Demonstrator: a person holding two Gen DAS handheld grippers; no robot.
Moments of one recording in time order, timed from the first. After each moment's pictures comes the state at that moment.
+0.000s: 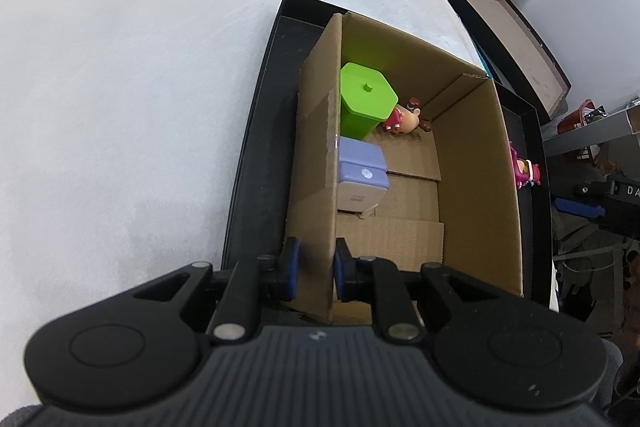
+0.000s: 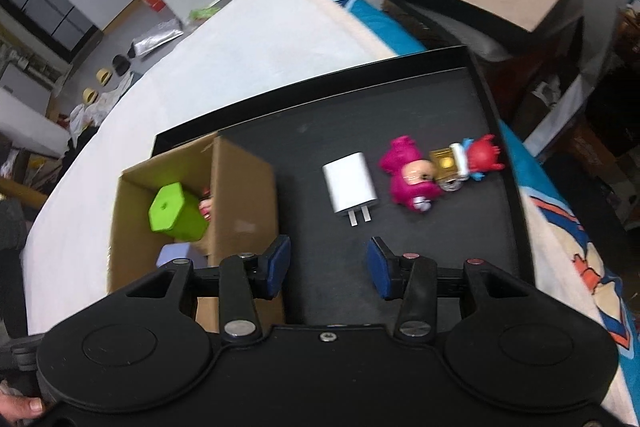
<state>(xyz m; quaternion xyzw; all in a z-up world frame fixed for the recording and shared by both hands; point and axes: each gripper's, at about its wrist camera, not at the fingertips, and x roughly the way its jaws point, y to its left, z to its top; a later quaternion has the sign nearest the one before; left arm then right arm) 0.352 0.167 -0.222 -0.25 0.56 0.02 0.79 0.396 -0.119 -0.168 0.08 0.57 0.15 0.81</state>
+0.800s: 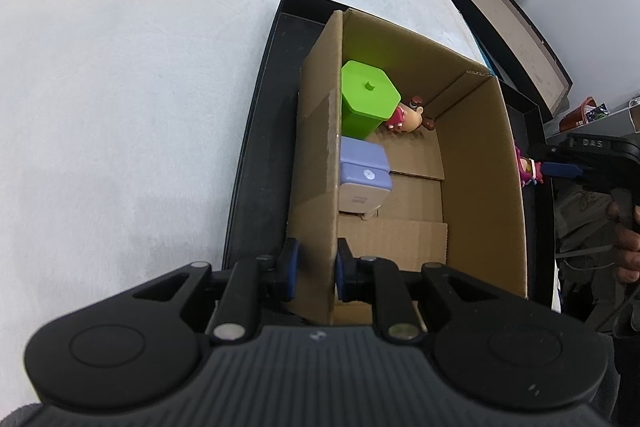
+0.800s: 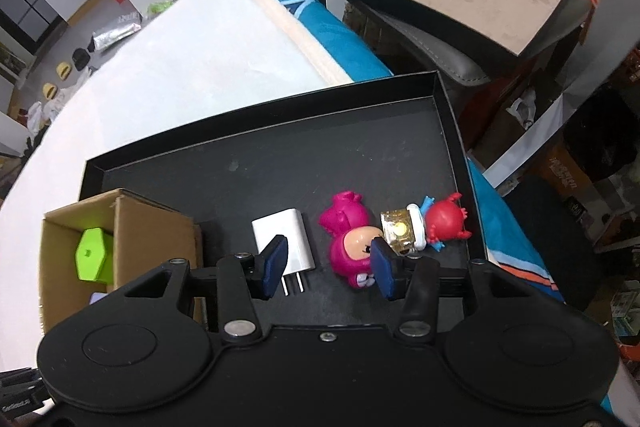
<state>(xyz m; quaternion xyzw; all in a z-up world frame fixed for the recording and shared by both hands) 0.356 0.169 -0.226 -0.25 0.57 0.02 0.79 0.462 -0.117 -0.206 0.03 0.58 0.11 0.81</state>
